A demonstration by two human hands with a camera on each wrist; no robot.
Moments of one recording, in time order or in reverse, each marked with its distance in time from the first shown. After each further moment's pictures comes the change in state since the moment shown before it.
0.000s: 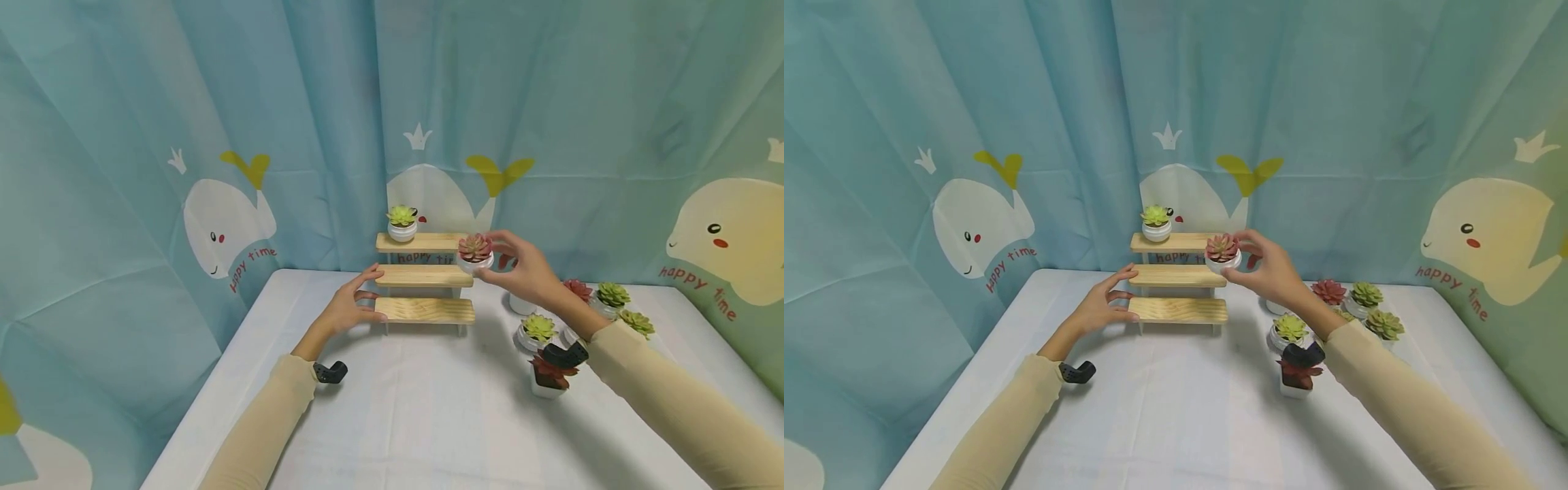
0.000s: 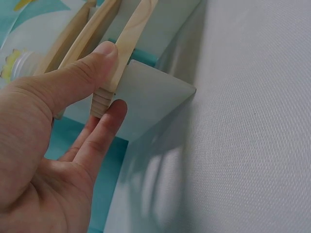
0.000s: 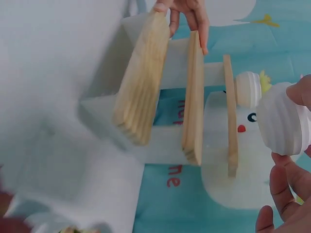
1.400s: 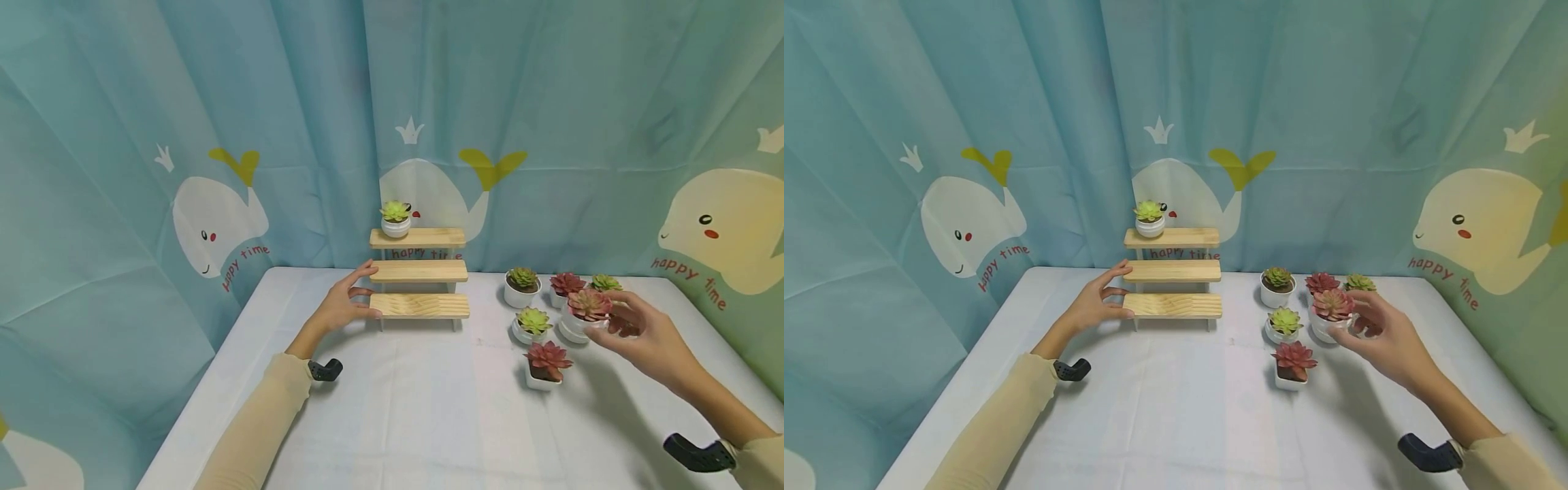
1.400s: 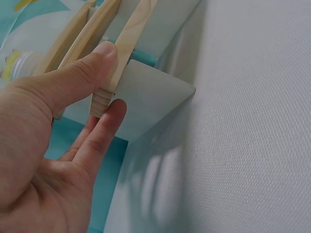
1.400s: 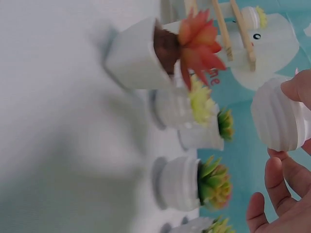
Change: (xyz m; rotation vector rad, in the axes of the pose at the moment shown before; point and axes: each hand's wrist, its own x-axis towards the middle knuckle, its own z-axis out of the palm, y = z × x) left_hand 0.001 -0.003 -0.001 -0.004 -0.022 0.025; right_hand -0.159 0.068 -0.077 -0.103 0.117 0.187
